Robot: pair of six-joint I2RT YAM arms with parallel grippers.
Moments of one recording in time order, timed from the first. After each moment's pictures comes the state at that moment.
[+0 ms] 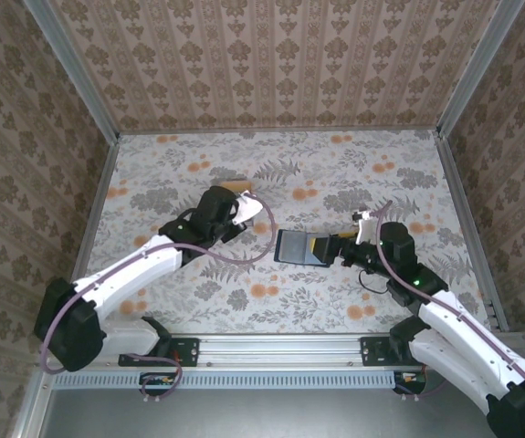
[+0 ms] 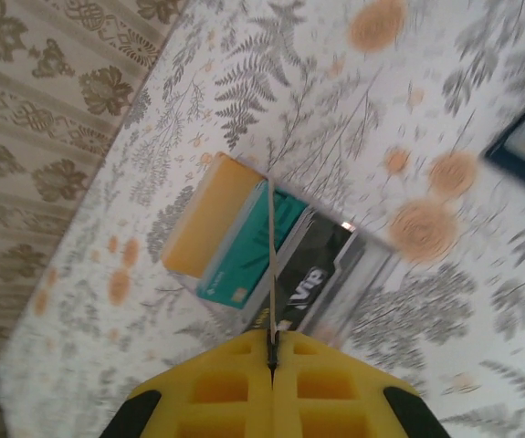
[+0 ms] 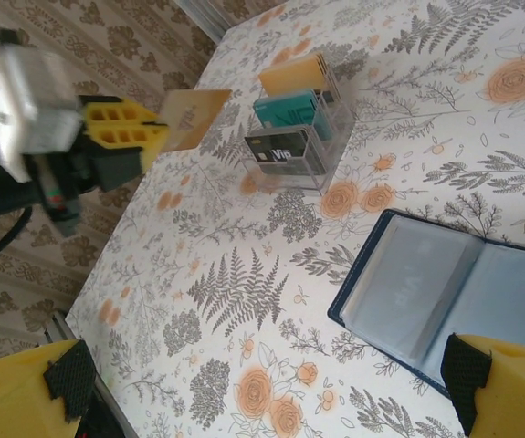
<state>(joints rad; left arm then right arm) -0.75 1.28 0.89 -0.30 -0.29 0.62 0.44 0.71 0.45 -0.11 -0.37 0.58</state>
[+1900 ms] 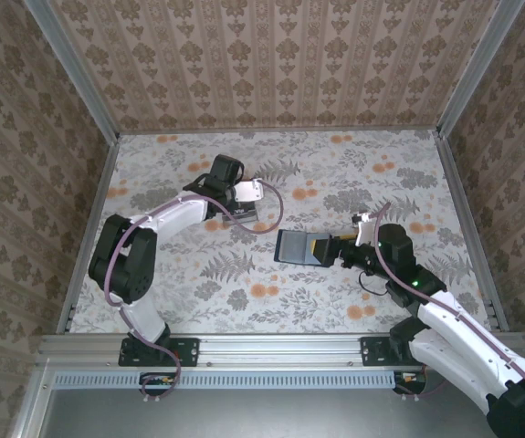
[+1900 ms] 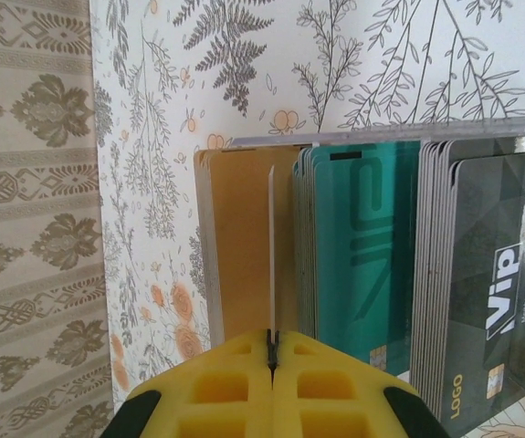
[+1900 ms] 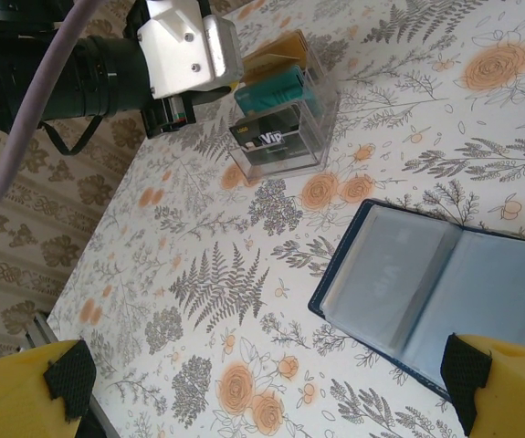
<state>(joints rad) -0.54 1.75 1.19 -0.25 -0.21 1.09 0.44 0.72 0.43 -0.11 -0.34 0.57</state>
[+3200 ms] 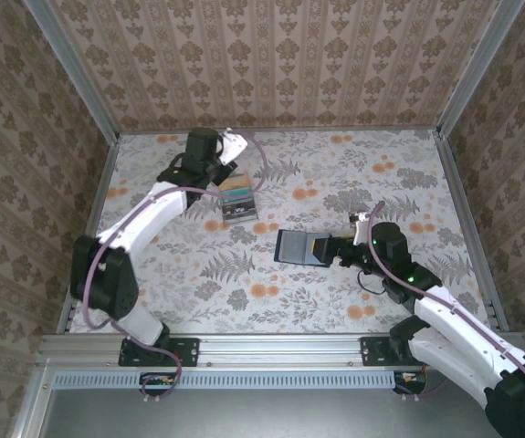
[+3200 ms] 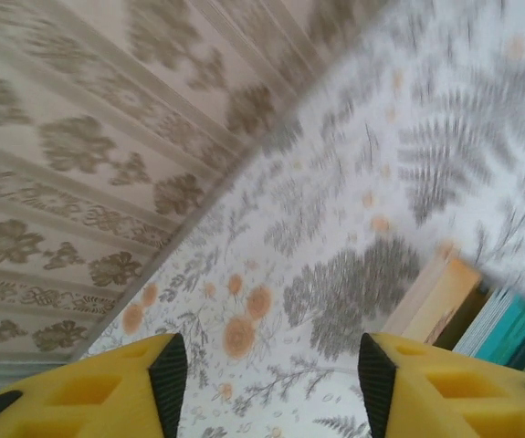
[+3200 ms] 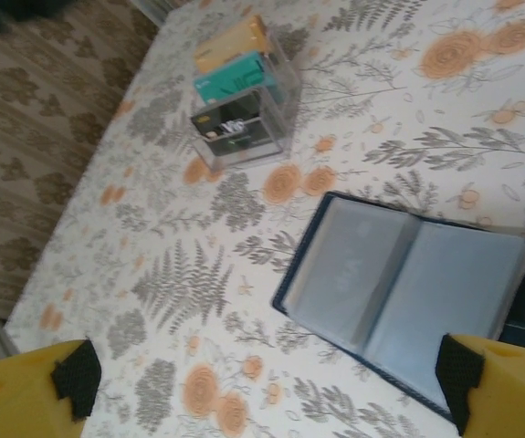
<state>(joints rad) -0.48 1.56 1.32 -0.28 -0.17 0.51 0.44 0.80 0.43 -0.12 -0.27 0.54</state>
